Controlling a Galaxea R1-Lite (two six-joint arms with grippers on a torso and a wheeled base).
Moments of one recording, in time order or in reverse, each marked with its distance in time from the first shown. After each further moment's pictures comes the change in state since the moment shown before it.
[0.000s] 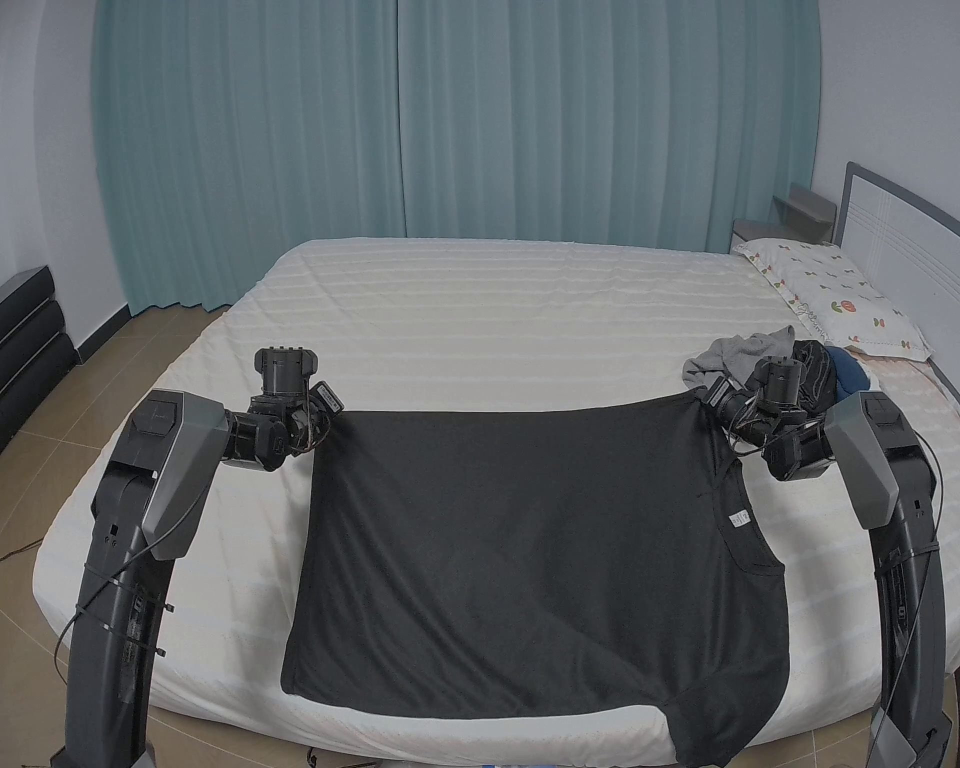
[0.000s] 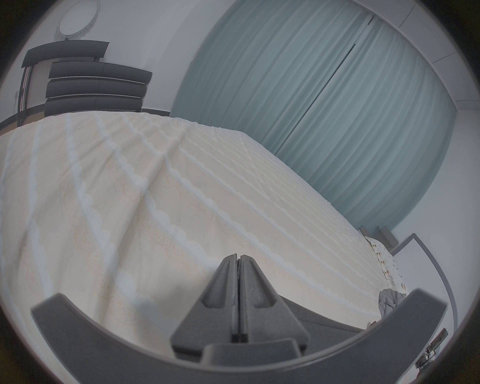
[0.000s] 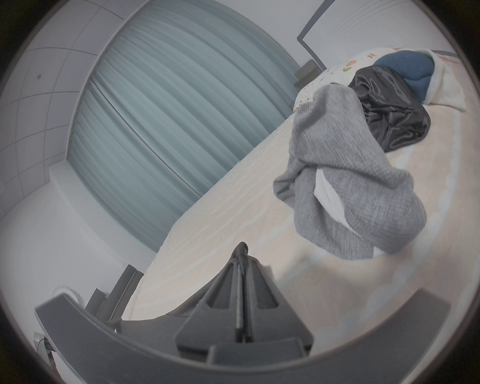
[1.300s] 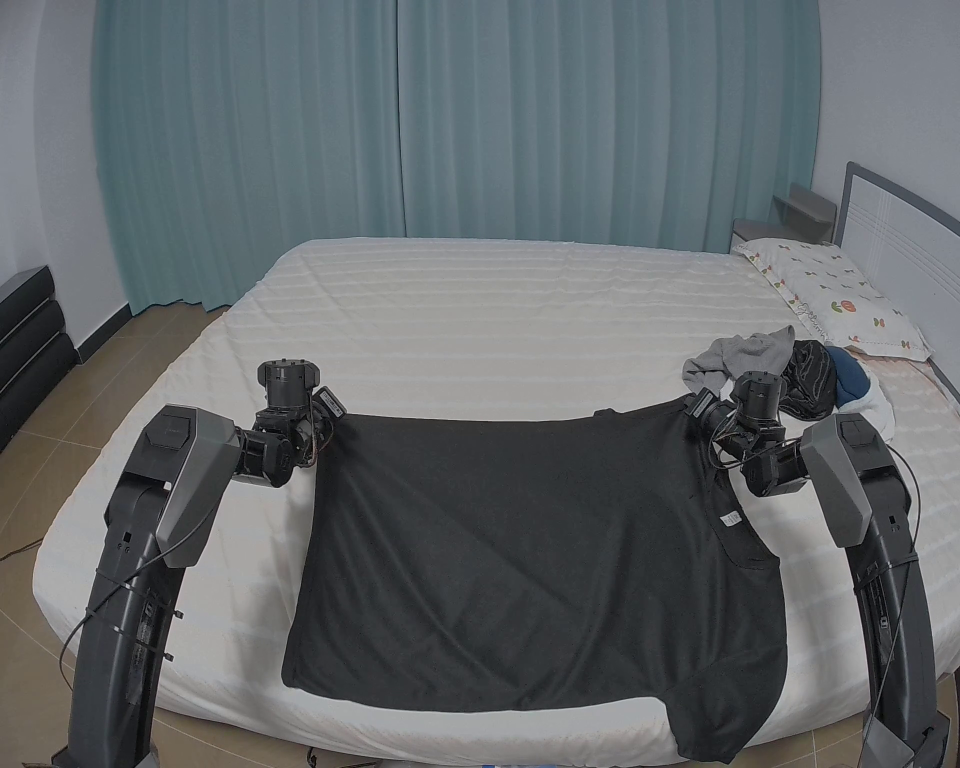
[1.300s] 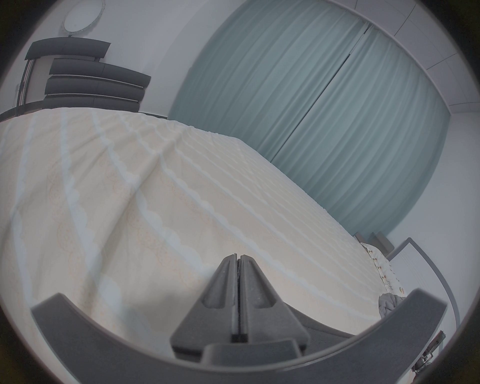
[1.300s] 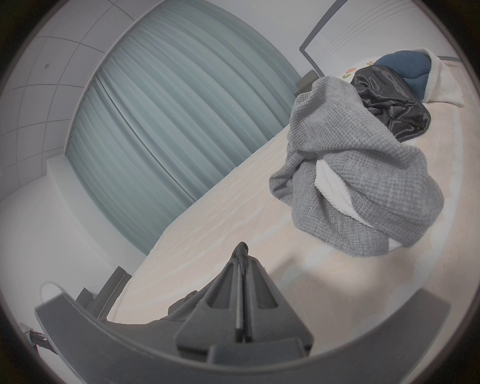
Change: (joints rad) left arm 0.001 0.066 -0.017 -0.127 0.007 0.001; right arm 0.035 0.115 -0.112 -0.048 -0.098 -0.028
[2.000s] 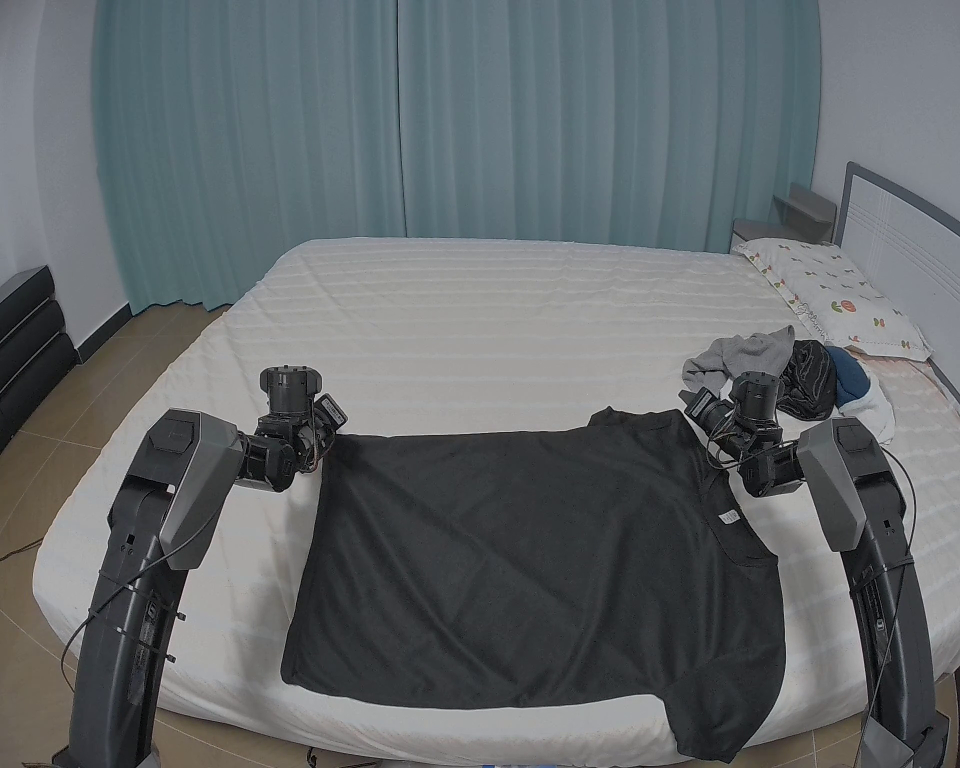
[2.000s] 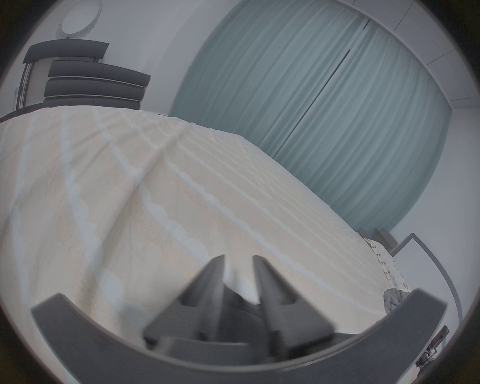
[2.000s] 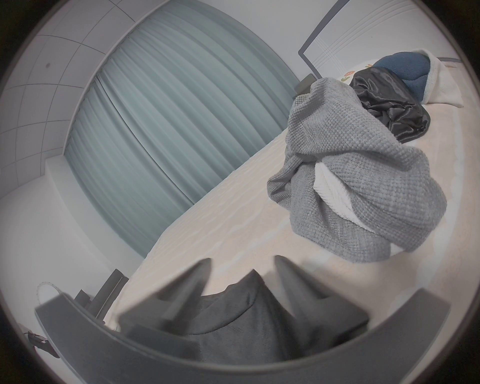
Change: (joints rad) left arm -0.001 0.016 0.000 0.008 -0.002 0.012; right arm 0.005 0.030 -0.054 0.012 -0.023 -0.002
